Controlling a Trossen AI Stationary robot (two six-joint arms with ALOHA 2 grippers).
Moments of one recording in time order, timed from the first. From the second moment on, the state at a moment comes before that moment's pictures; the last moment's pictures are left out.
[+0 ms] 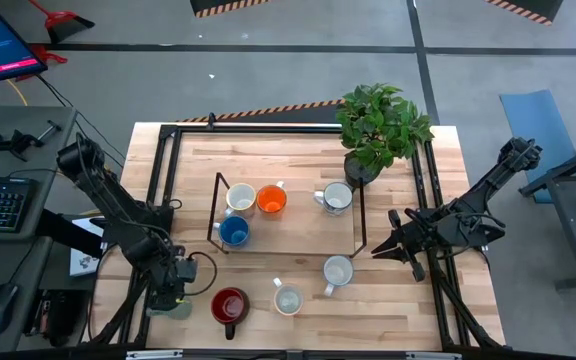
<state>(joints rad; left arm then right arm) -0.92 1.19 0.61 -0.67 0.13 -0.96 0.74 0.60 0.35 0.02 0.42 0.29</state>
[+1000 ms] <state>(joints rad) -0.64 1.17 1.14 -1.02 -0.08 -0.59 0.74 0.60 0.35 -0.03 0.46 0.29</state>
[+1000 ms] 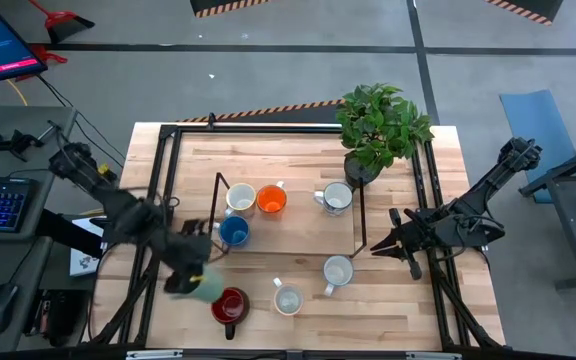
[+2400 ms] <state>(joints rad) -0.04 1.94 1.71 -1.04 -0.10 0.04 0.74 0.60 0.35 -0.13 0.42 0.31</state>
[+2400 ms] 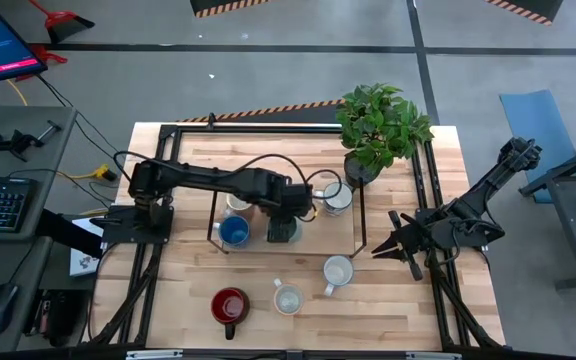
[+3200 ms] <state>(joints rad) -0.05 1.96 1.71 -1.04 -0.09 0.04 0.74 0.60 0.35 -0.13 0.42 0.31</state>
